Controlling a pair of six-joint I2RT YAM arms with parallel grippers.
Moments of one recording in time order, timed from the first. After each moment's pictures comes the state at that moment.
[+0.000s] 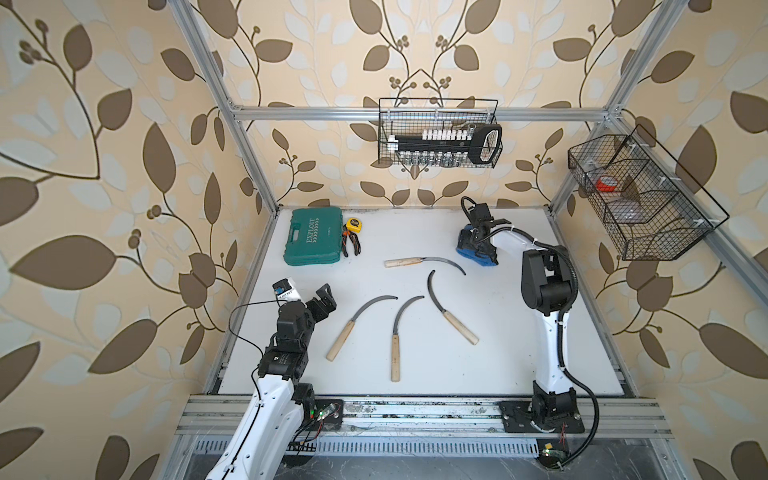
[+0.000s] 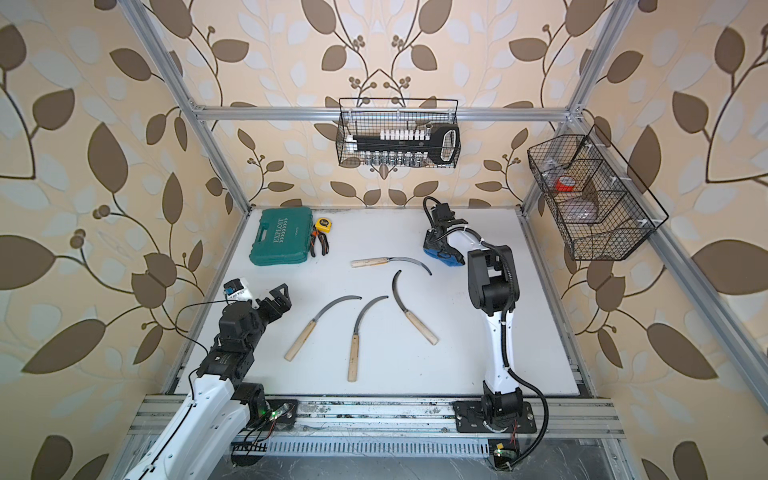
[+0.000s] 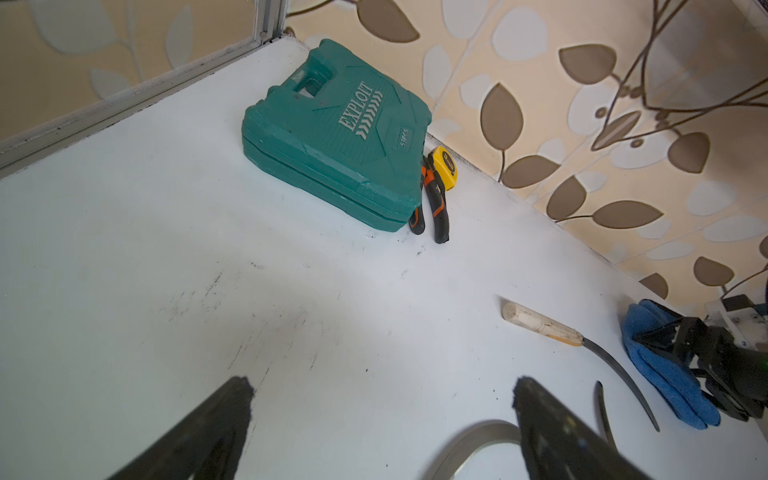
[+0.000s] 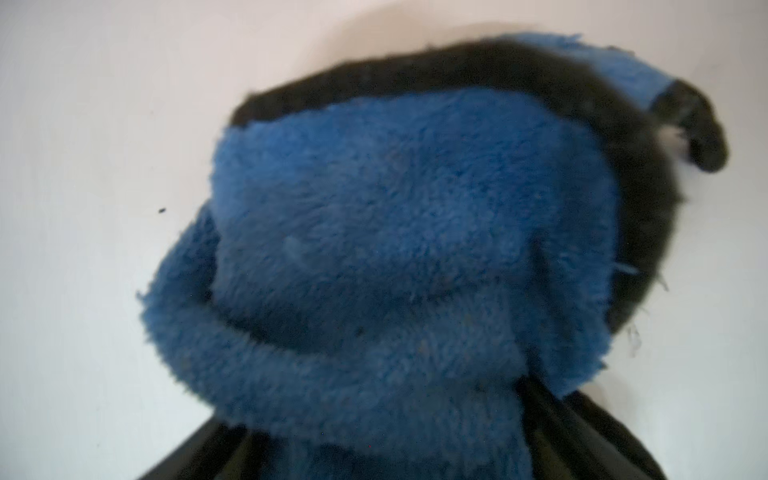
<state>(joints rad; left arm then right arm) -0.04 0.58 0.26 -0.06 -0.10 -0.58 0.17 2.31 1.80 -0.59 0.19 0.47</state>
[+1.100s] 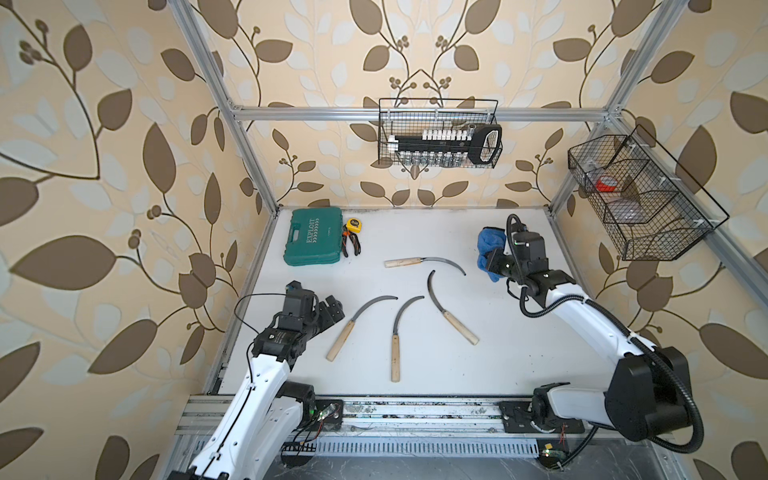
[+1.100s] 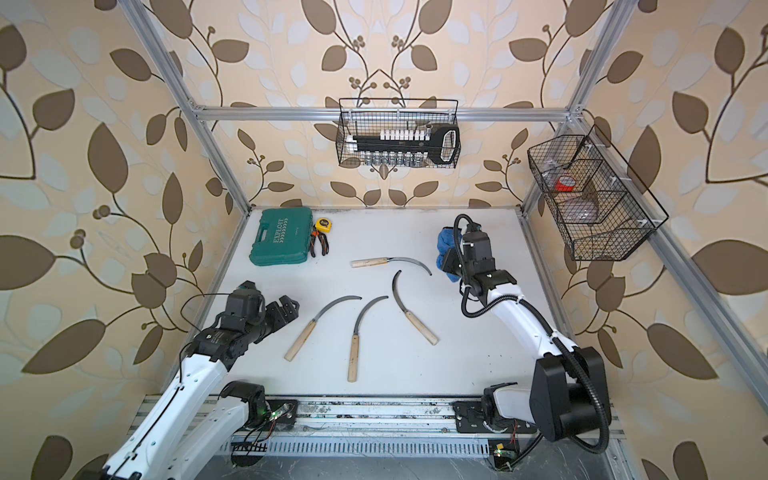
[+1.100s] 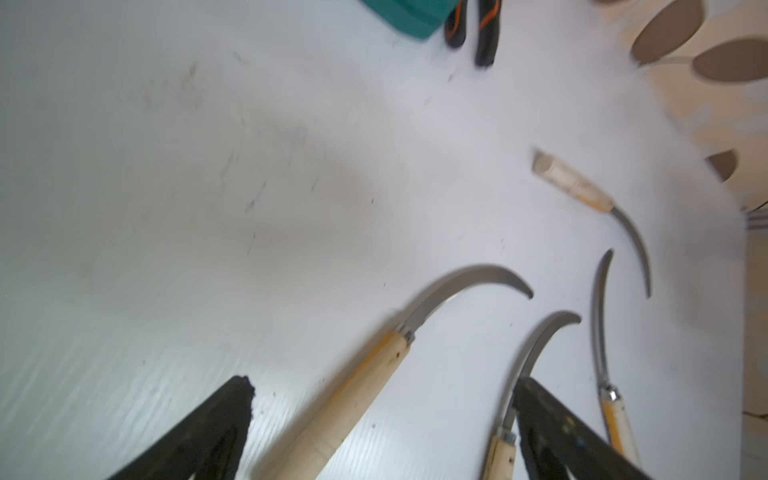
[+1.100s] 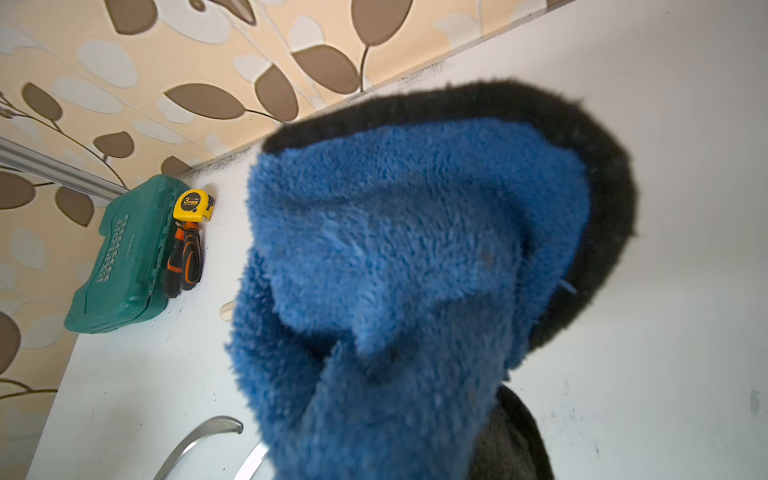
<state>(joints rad) -0.20 0.79 0.54 -0.70 0.01 -0.73 0.19 1.28 0.86 -0.21 -0.04 0.51</state>
